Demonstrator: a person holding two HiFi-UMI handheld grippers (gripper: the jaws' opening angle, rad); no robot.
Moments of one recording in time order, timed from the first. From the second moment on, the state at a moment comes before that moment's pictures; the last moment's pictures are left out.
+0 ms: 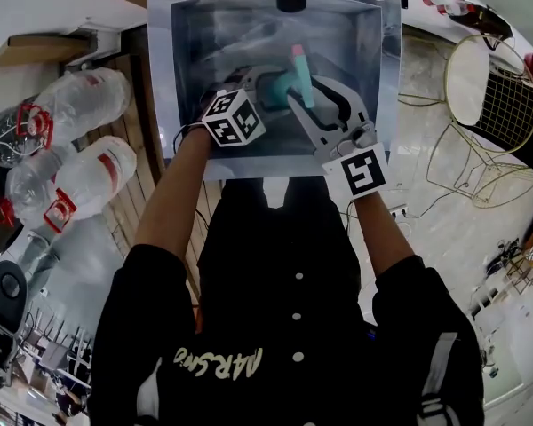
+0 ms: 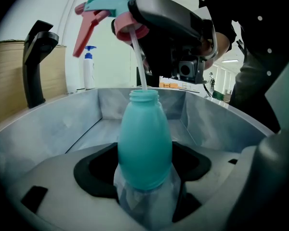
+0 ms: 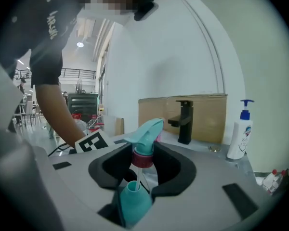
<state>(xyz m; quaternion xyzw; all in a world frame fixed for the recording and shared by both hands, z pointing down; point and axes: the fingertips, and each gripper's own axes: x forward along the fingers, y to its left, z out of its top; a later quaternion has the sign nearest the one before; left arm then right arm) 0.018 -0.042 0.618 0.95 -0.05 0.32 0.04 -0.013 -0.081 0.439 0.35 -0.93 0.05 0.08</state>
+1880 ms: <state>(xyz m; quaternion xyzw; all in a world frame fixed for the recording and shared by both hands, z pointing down) -0.064 -0.045 0.440 0.92 -0.32 0.21 -0.01 0.054 -0.057 0.280 0.37 -0.93 0.01 -0.01</state>
